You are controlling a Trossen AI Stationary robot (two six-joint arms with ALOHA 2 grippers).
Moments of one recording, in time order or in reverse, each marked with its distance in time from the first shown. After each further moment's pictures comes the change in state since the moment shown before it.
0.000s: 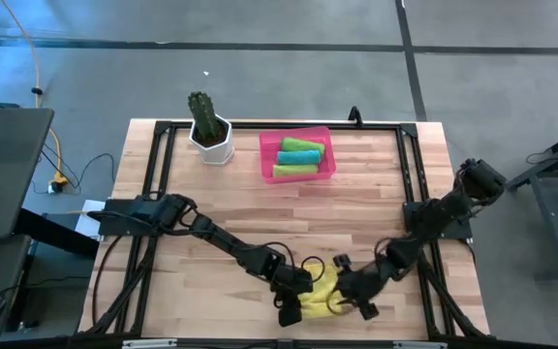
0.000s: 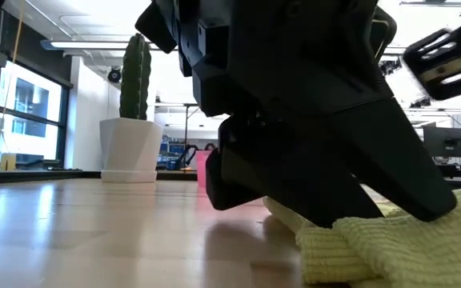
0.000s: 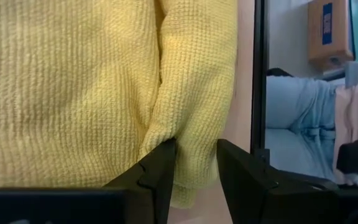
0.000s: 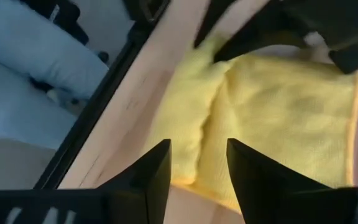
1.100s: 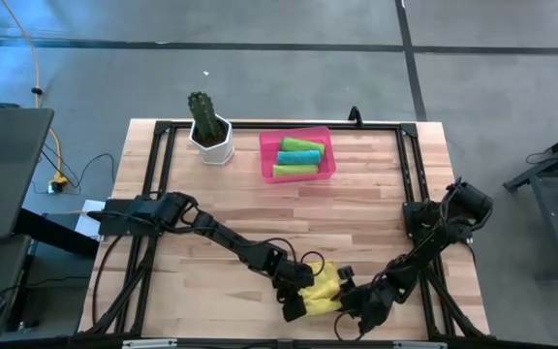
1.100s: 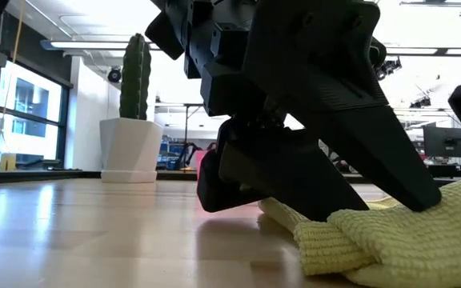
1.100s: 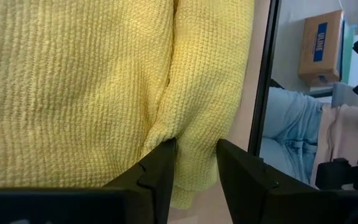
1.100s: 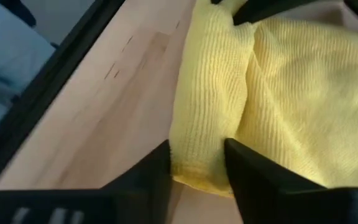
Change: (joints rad) left arm 0.027 0.000 0.000 -0.009 0.038 -0.118; right arm 0.165 0.240 0.001 0.161 0.298 0.072
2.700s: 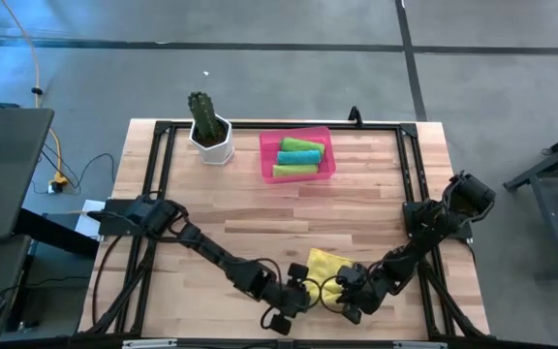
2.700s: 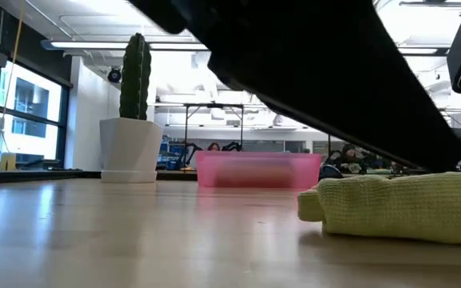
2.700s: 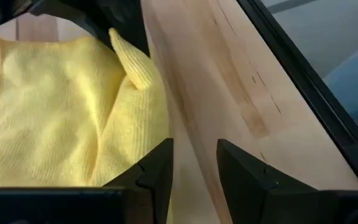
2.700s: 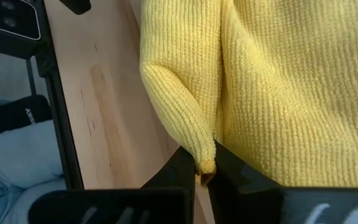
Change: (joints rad) left arm -0.135 -0.045 0.006 0.037 -0.559 0.769; right arm -0.089 -0.066 0.001 -0.175 -0.188 0.845
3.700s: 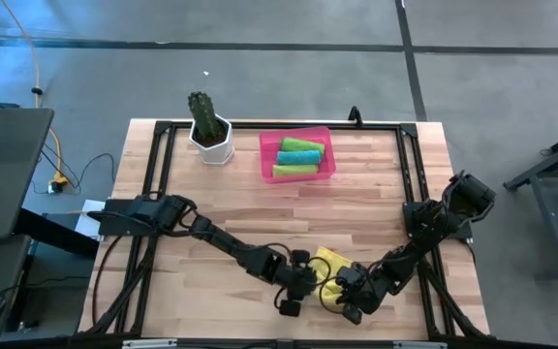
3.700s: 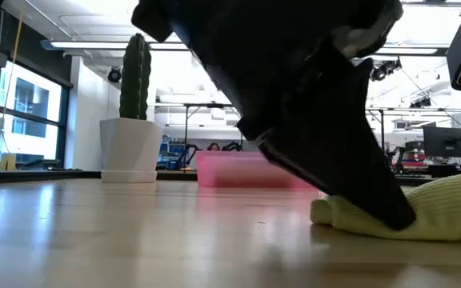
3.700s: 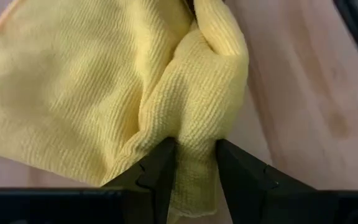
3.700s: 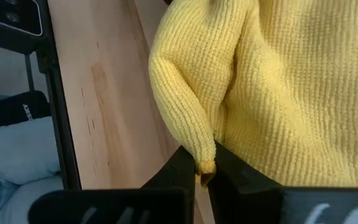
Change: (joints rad) left arm 0.092 0.060 0.006 -0.057 0.135 -0.139; right arm 0.000 0.002 -0.001 0.013 0.002 -0.037
